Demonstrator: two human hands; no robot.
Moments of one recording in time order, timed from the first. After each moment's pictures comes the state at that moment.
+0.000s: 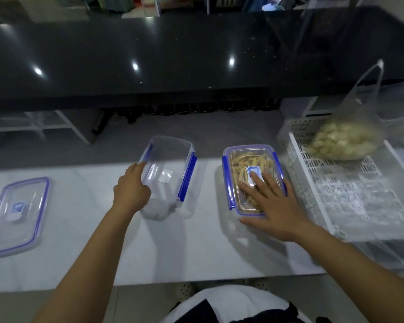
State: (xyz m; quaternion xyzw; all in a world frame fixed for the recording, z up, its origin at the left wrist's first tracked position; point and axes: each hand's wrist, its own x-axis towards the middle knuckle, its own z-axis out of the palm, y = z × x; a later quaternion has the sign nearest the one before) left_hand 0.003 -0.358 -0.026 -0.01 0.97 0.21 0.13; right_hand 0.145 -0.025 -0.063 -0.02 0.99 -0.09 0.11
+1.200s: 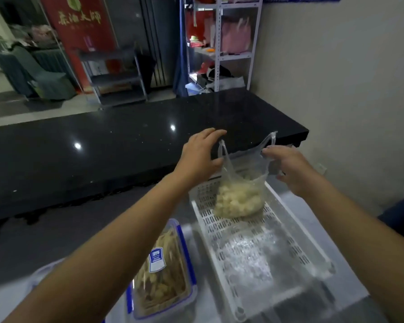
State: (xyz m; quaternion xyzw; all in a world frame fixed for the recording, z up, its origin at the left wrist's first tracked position) left_hand -0.021 0.052 0.126 0.44 0.85 0.29 -0.01; right_hand 0.111 0.243 0.105 0.35 0.66 -0.64 -0.17
